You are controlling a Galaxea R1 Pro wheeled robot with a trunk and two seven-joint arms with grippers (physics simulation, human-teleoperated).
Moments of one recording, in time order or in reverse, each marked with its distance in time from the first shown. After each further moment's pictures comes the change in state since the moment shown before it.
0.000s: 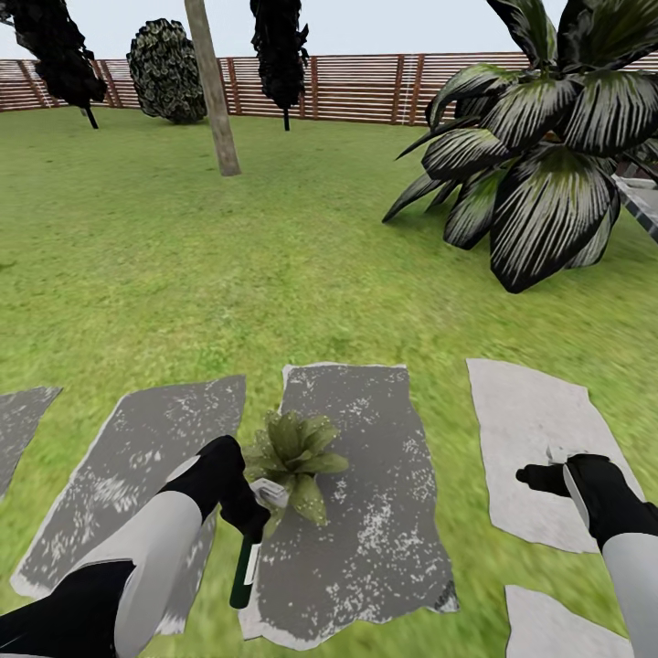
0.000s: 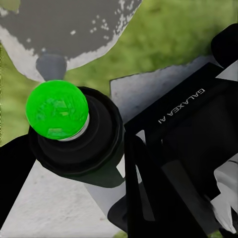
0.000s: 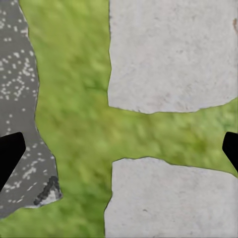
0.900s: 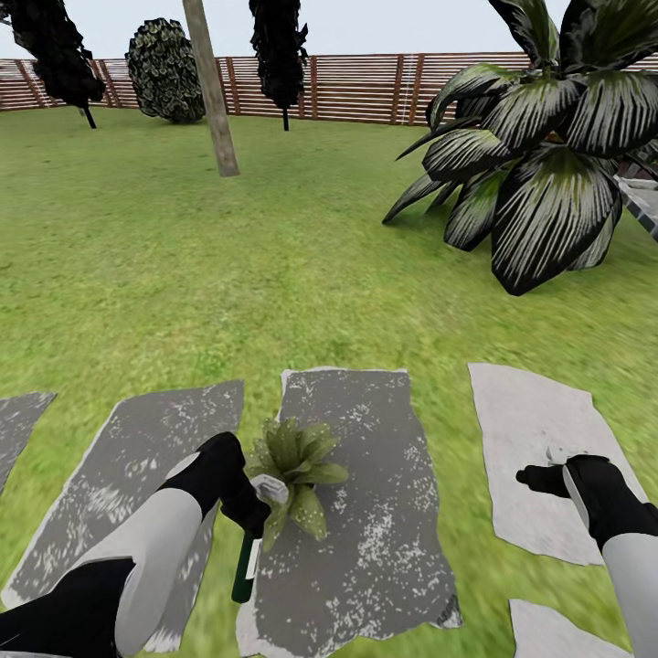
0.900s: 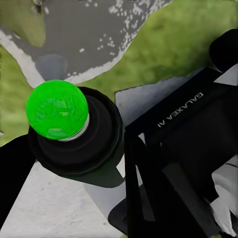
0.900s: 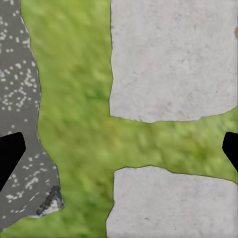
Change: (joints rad) left arm -0.008 -0.001 -0.001 -0.011 0.003 0.002 -0.007; right arm 0.000 0.000 0.001 0.006 0.000 -0.002 -0.003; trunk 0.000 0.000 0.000
